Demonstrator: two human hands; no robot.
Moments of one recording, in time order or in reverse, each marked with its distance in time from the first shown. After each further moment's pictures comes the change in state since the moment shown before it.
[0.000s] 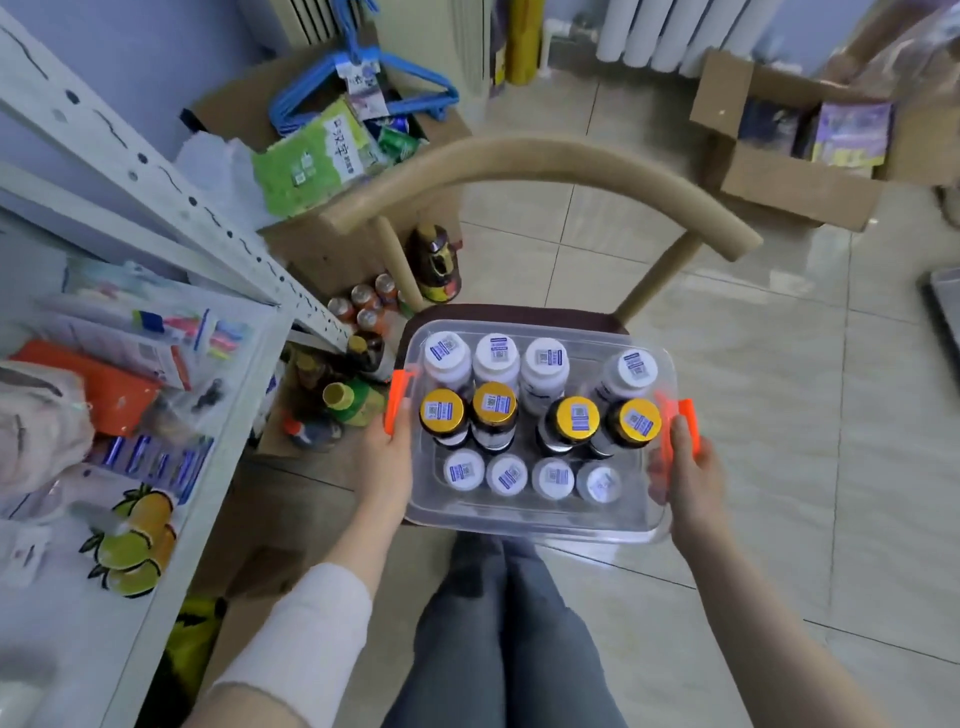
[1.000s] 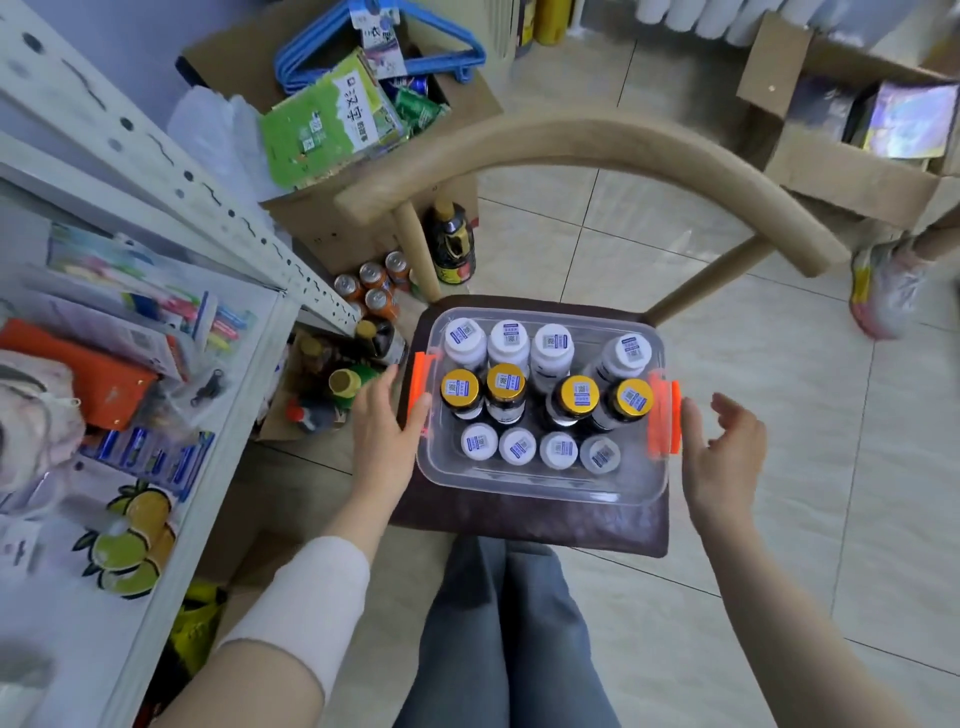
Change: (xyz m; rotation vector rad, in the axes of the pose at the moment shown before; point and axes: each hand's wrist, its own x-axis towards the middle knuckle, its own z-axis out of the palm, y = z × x) left_hand 0.060 -0.017 -0.003 0.283 -0.028 0.140; right_hand 0.034 -0.020 0.034 -0.385 0.120 -0.289
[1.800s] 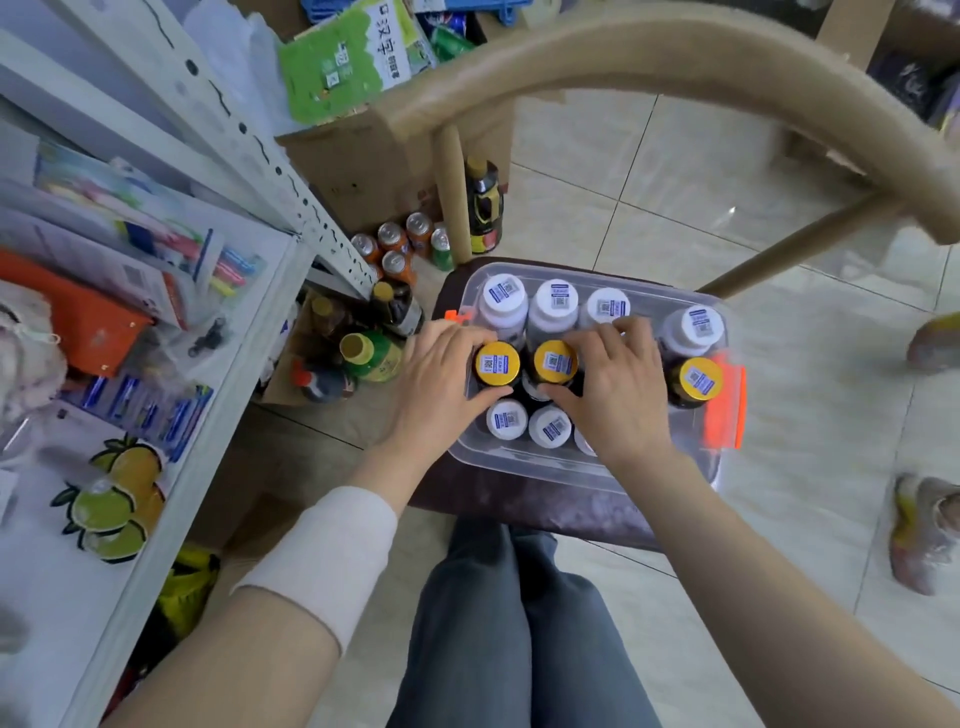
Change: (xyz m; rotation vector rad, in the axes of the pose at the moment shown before) left_hand 0.020 -0.005 0.015 0.294 0.015 0.632; right_hand -0.026 -0.063 0.098 -0.629 -0.116 -0.915
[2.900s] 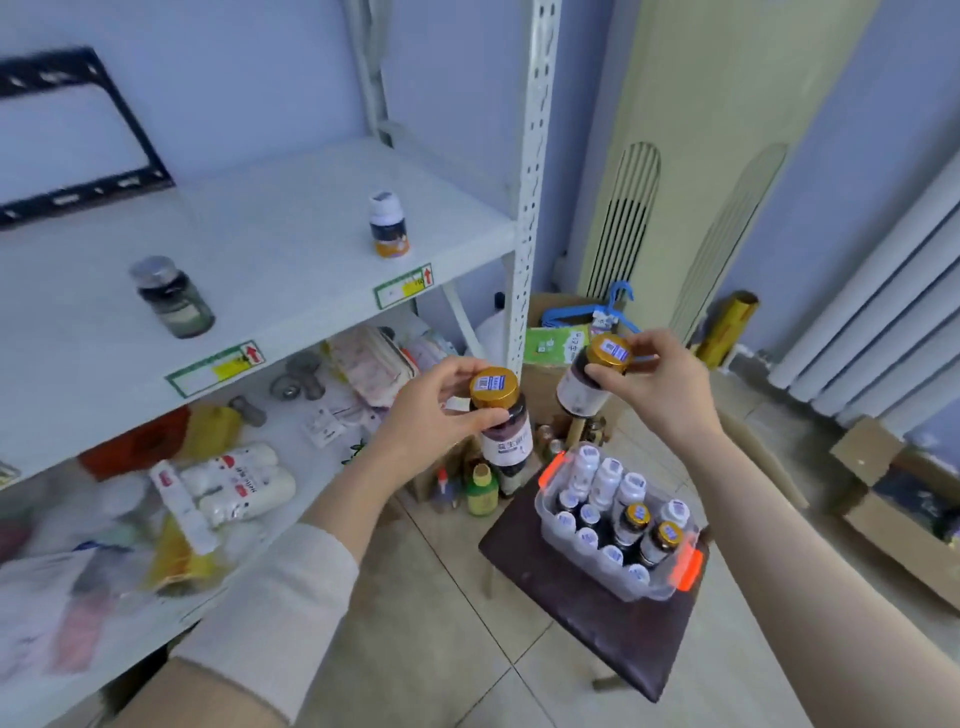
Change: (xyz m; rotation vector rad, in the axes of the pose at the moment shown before) left_hand -0.238 0.236 -0.341 -0.621 0.437 -0.312; right_hand -0.091 -0.132 -0.398 0.770 0.028 -0.217
